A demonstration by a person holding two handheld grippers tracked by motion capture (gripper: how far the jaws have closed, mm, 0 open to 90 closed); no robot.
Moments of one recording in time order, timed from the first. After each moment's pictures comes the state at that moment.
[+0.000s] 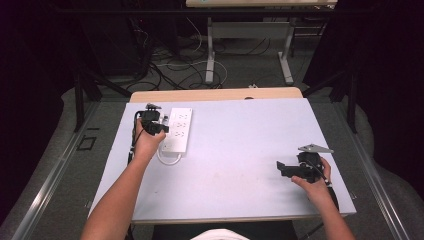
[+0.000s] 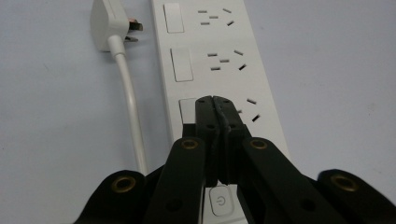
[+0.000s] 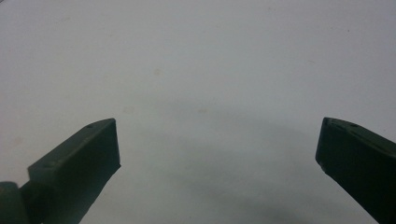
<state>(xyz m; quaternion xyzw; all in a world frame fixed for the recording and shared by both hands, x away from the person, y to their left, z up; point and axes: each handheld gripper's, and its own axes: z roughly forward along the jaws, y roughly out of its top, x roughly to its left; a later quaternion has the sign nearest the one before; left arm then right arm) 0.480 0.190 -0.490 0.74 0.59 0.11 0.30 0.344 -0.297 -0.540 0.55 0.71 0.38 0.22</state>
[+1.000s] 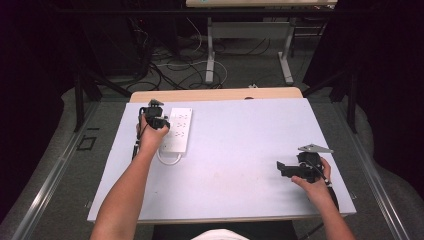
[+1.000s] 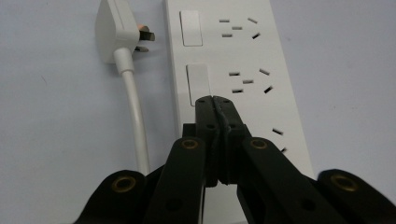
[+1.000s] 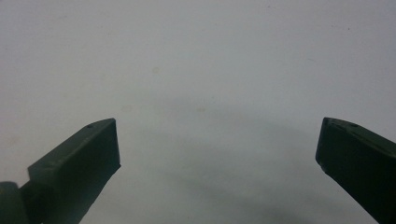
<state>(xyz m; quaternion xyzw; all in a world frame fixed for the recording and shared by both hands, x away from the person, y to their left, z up) 0.509 0.186 -0.504 0.73 0.61 0.11 0.28 0.345 -0.297 -0.542 0.55 0.71 0.37 0.22</state>
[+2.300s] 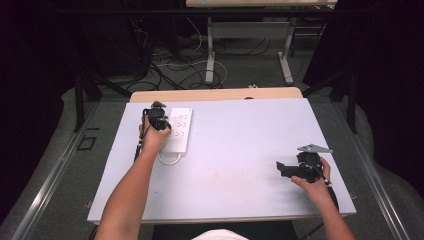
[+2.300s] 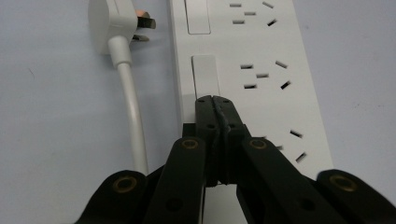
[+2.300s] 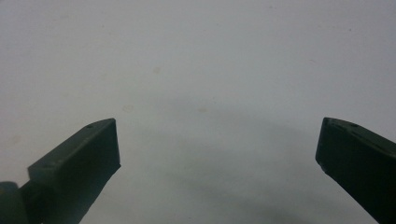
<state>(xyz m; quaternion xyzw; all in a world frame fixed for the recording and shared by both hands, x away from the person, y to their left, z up) 0.516 0.181 -0.518 0.73 0.62 0.11 0.26 0.344 -0.296 -0.541 0.55 0.72 0.37 0.22</state>
